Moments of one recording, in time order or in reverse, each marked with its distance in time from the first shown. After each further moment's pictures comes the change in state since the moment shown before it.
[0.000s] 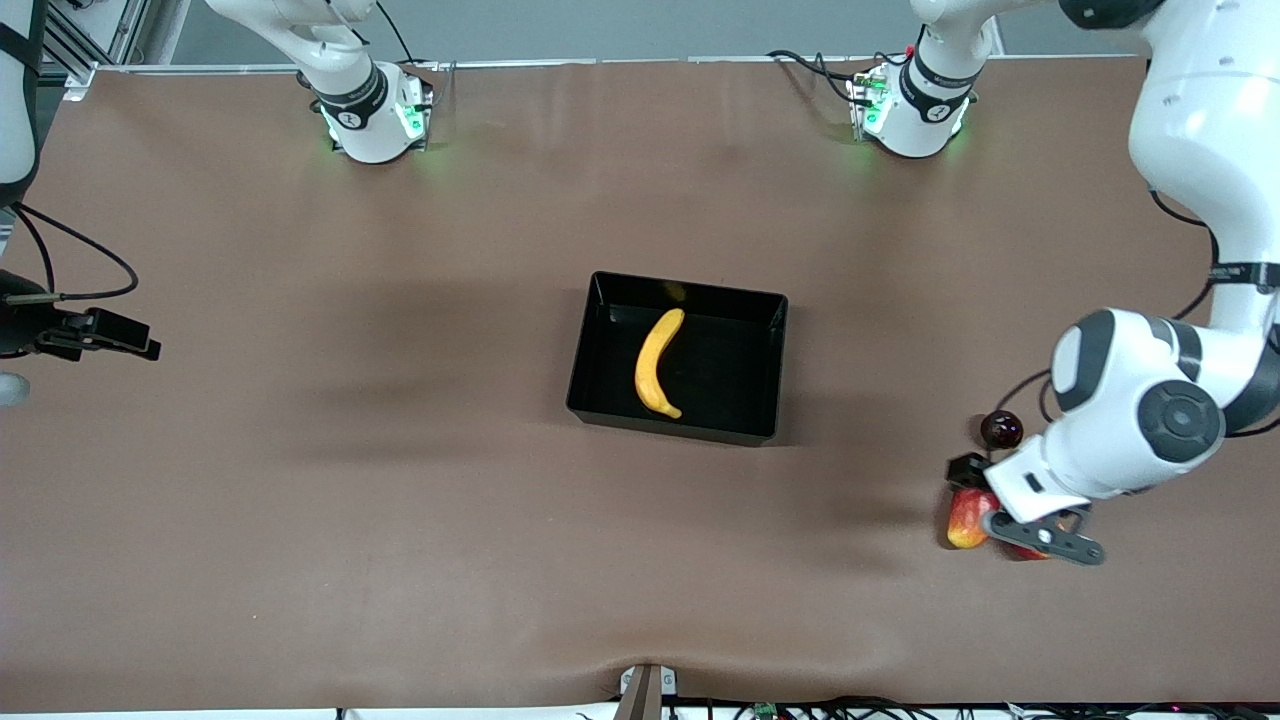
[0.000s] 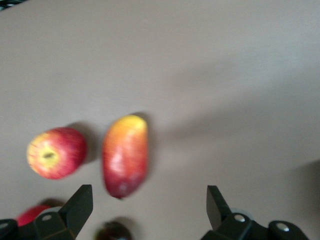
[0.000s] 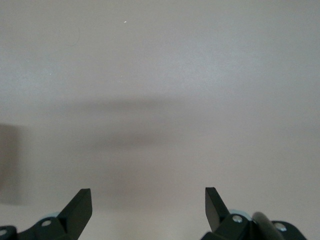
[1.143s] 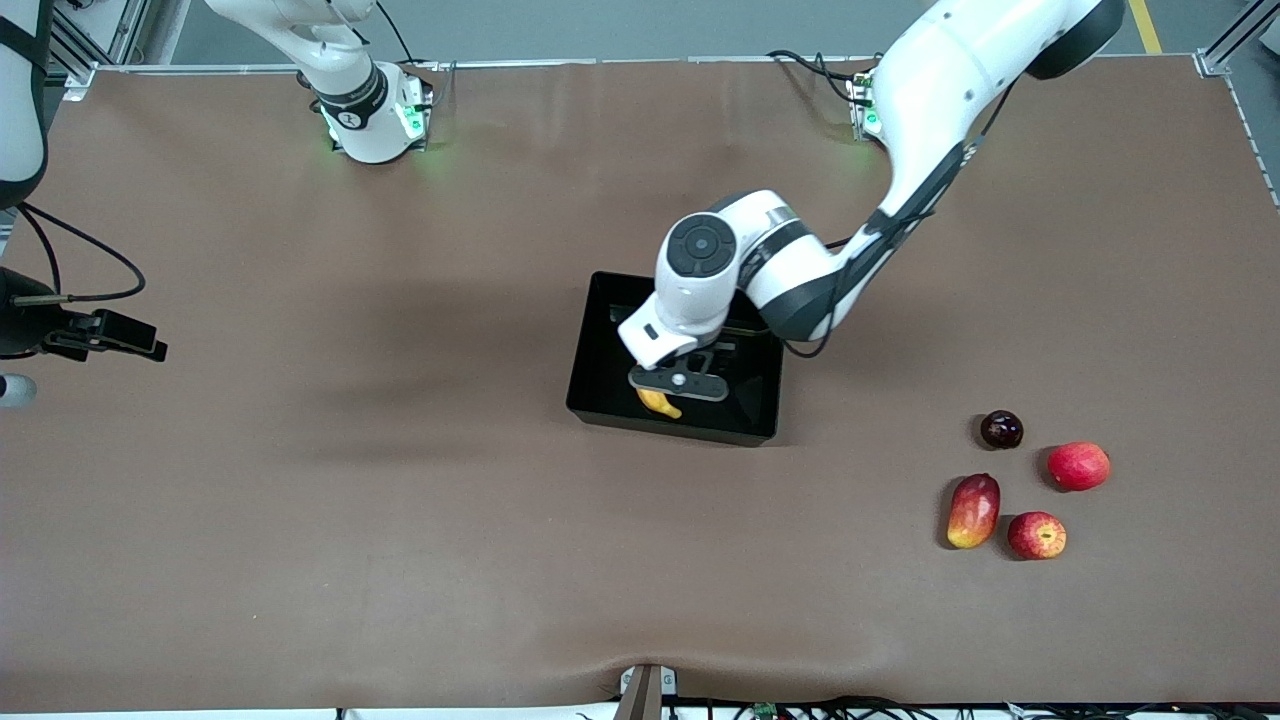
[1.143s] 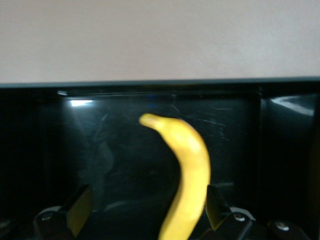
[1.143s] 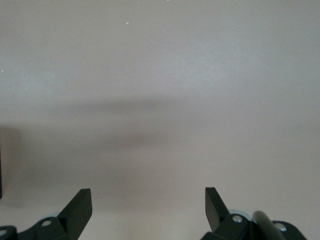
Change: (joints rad) left arm -0.524 0.051 -0.071 -0.137 0.068 0.145 -0.802; right arm 0.012 0.000 0.002 0.002 0.001 0.000 0.028
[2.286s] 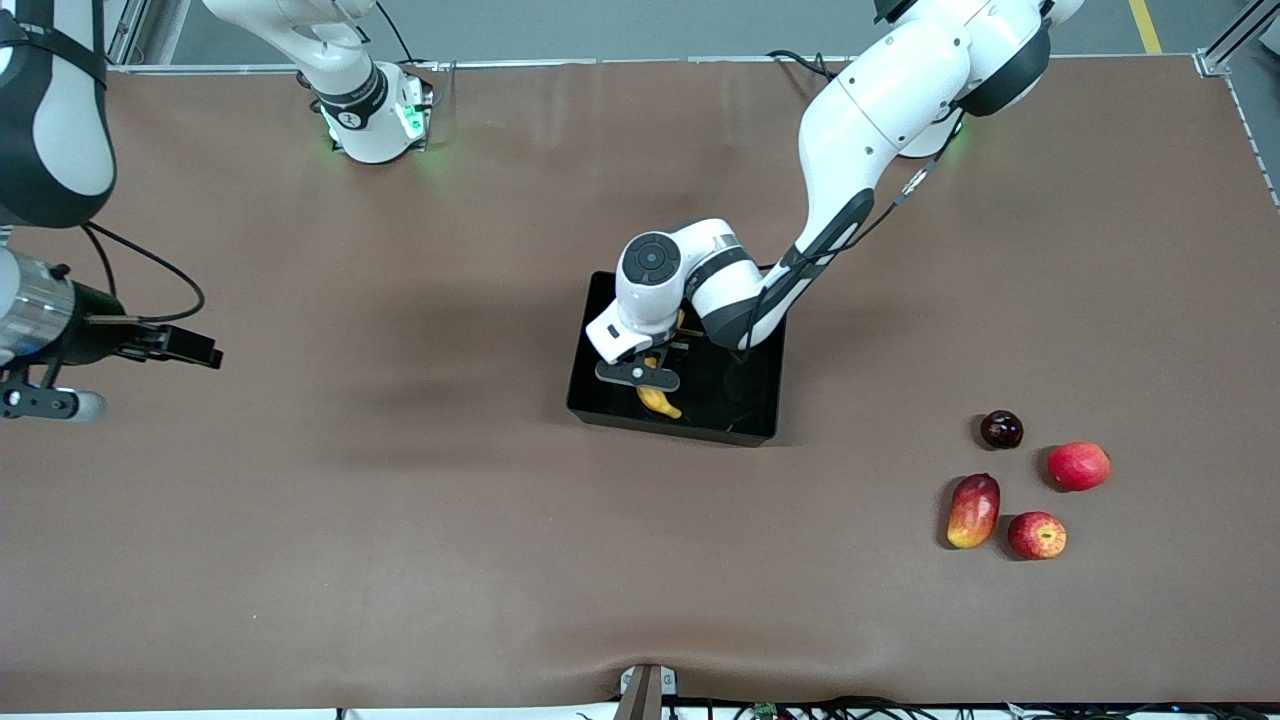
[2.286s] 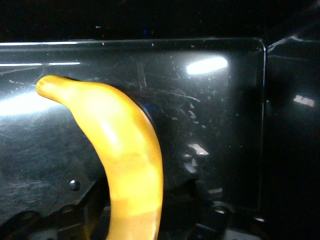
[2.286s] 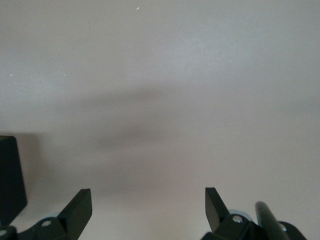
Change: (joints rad) left arm -0.191 0.137 0.149 0.000 0.030 0.181 -0.104; right arm 0.090 0.030 0.003 -0.012 0.026 -0.012 0.194
